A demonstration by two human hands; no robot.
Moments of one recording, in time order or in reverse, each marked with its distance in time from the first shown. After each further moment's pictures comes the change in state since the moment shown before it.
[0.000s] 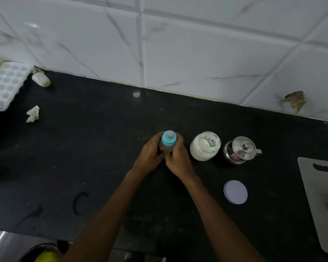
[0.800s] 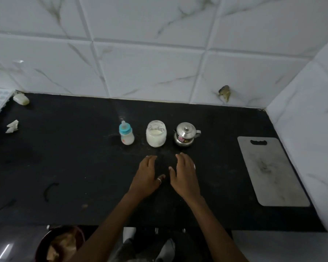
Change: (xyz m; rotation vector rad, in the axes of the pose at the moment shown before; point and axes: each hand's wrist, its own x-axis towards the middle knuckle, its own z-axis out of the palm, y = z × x) left_hand -0.122 0.102 0.130 0.295 -0.095 -0.040; right_hand -0.167 0.086 -0.124 -0.406 0.222 -0.022
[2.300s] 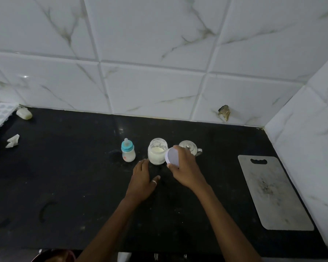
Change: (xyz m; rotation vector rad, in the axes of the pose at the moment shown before) left_hand 0.035 -0.006 -0.030 -0.092 0.106 -0.062; right_hand 0.068 -0.041 -0.065 0.087 -0.128 -0.085
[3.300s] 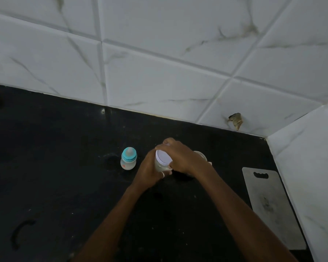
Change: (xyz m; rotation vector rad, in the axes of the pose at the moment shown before) left_hand 0.103 -0.002 -0.015 -0.355 -0.141 0.004; right_hand 0.128 -0.059 -0.002 -0.438 -0.488 -0.115
